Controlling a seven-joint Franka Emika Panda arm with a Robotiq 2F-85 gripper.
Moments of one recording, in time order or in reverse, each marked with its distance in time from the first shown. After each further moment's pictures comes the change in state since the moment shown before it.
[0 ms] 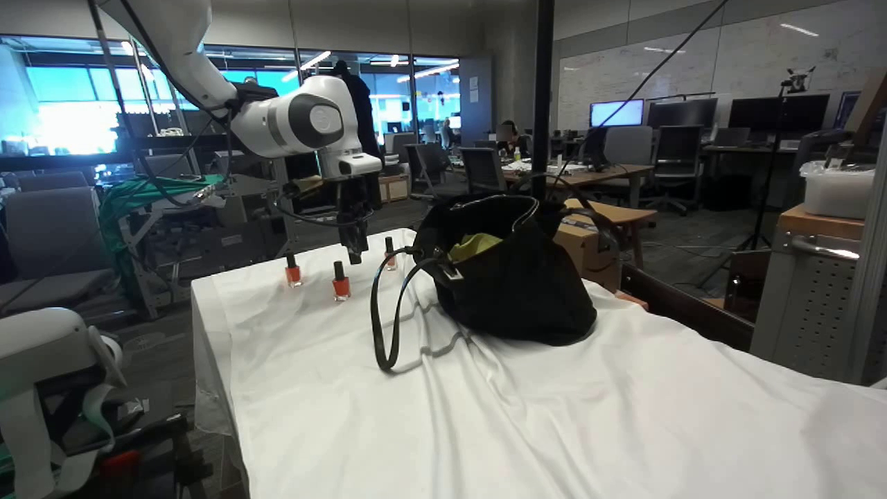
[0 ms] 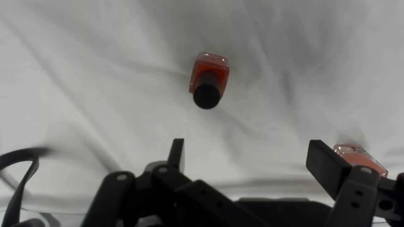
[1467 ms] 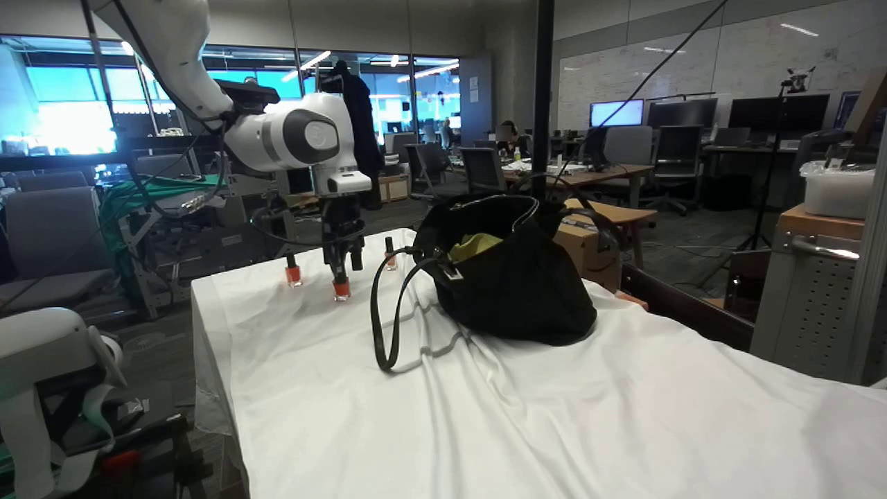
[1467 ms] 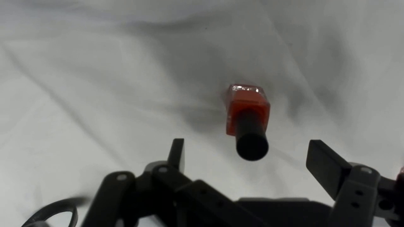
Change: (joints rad) arm -0.004 -0.005 -0.002 -0.078 0.004 0.001 0.149
